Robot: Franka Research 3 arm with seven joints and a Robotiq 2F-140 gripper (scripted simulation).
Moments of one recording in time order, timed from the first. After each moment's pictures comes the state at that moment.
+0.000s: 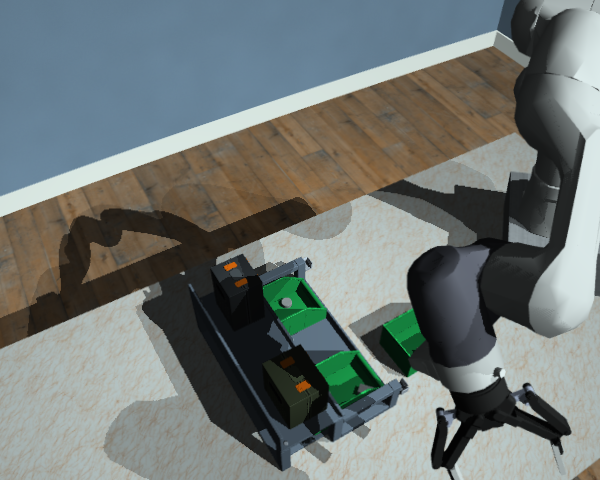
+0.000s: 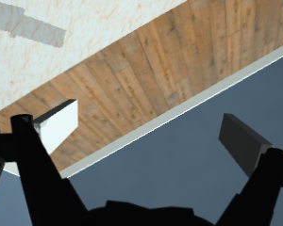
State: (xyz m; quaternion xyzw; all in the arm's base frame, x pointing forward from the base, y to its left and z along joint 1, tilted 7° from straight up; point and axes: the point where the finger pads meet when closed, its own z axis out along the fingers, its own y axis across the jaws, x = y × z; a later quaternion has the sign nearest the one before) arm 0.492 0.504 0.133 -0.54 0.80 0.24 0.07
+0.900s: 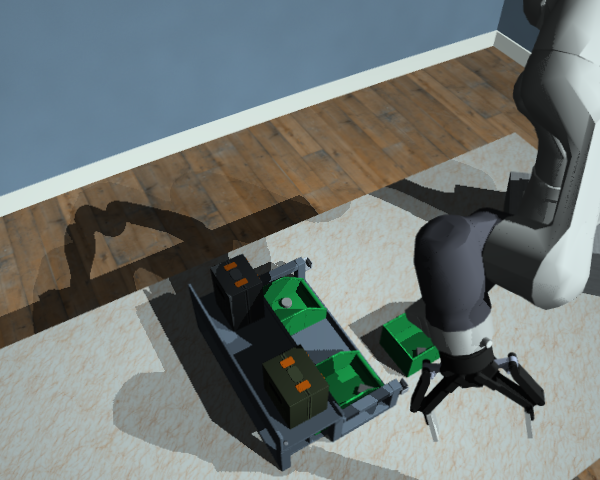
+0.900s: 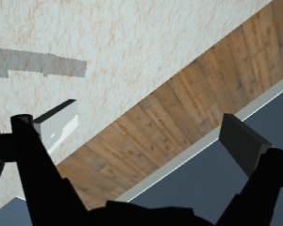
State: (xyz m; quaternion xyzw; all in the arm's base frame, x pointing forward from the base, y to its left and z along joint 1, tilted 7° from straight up) arm 0.484 0.417 0.118 -0.48 0.86 0.16 0.04
